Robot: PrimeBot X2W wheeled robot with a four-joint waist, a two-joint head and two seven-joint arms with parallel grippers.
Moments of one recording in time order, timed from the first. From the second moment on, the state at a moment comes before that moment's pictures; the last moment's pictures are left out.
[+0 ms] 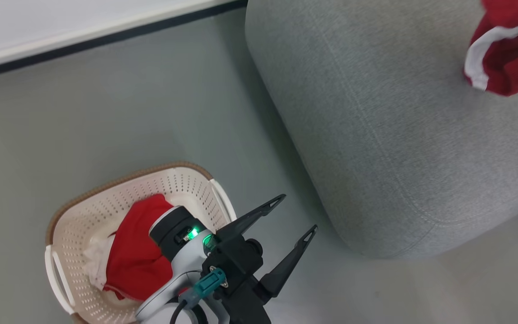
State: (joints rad) left arm -0.37 0.27 -0.72 -0.15 -0.30 -0.09 0.13; right arm -0.97 -0.36 0.09 0.65 0.57 -0.02 -0.24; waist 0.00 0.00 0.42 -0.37
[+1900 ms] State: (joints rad) left arm -0.42 0.26 -0.60 -0.01 -0.33 -0.05 0.01; right arm -0.87 -0.28 0.12 1.00 0.50 0.08 -0.25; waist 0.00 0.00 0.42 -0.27
